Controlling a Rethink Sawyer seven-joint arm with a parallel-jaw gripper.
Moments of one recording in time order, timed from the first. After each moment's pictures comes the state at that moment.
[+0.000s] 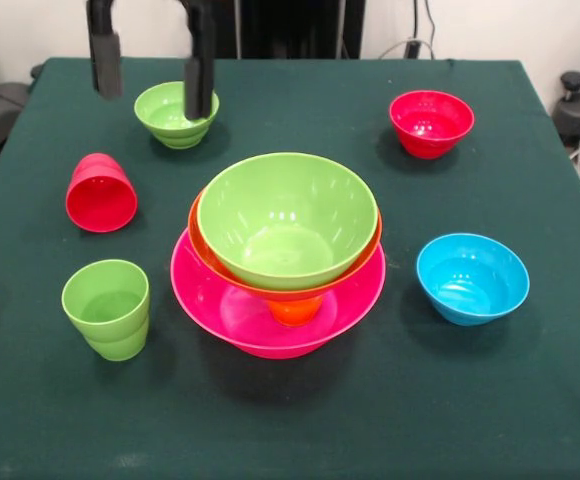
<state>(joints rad) -0.37 -0.59 0.18 0.91 -0.21 1.05 1.90</state>
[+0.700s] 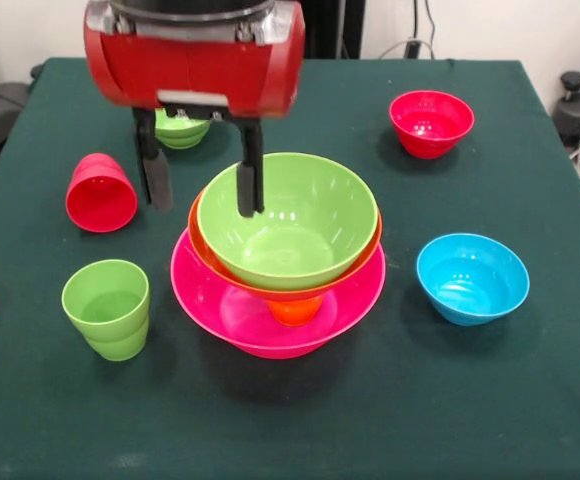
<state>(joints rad) -0.37 -0.41 0.27 0.71 -0.22 1.17 1.69</state>
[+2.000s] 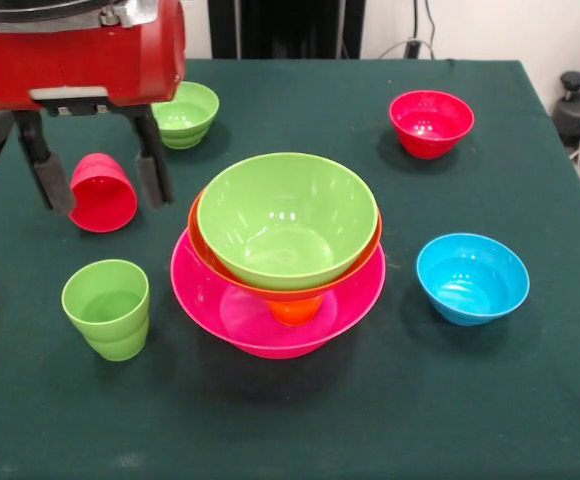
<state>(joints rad) -0.43 -0.31 0.34 0.46 -0.22 1.36 1.48</state>
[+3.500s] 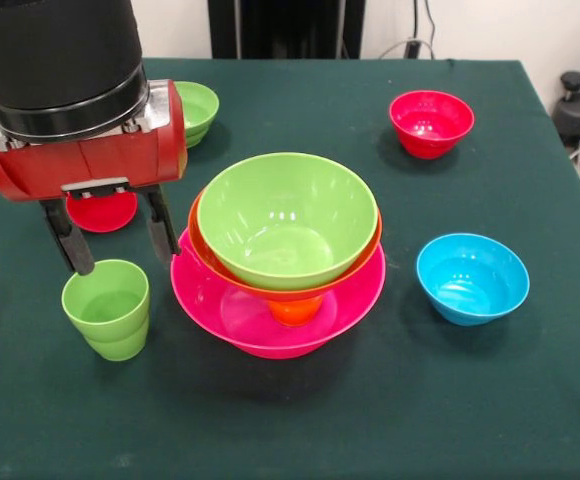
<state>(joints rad) -0.44 -0.22 0.34 0.44 -0.24 1.36 1.32</state>
